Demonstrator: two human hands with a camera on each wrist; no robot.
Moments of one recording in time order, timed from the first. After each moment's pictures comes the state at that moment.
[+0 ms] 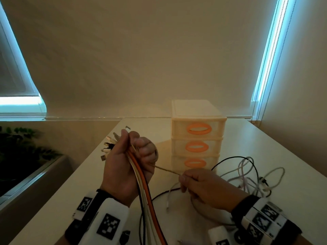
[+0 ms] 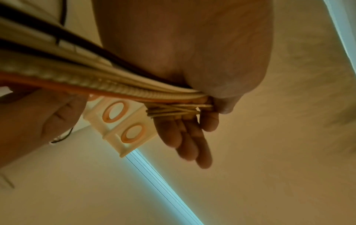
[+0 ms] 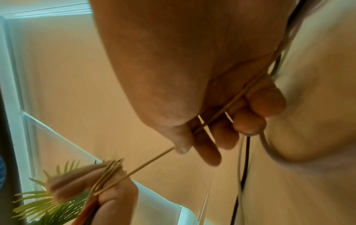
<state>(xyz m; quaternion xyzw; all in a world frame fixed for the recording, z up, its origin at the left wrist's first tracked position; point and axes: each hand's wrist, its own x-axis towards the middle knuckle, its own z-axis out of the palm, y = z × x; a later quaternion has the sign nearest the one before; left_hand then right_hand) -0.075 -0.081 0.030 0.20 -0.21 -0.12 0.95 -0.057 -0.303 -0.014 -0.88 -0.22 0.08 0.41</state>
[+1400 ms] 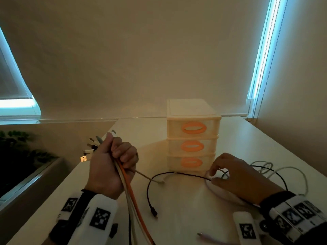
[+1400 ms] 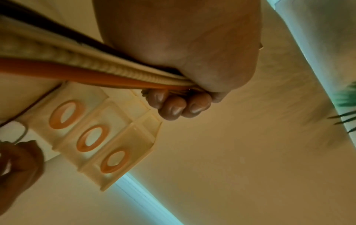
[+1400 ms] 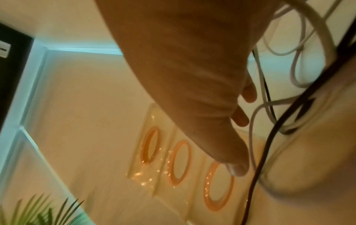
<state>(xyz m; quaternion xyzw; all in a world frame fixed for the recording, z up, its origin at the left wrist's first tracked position) -0.059 -0.062 0.021 0.28 -0.07 0.00 0.96 -0.048 -0.388 -0.012 -0.94 -0.22 -0.09 0.27</state>
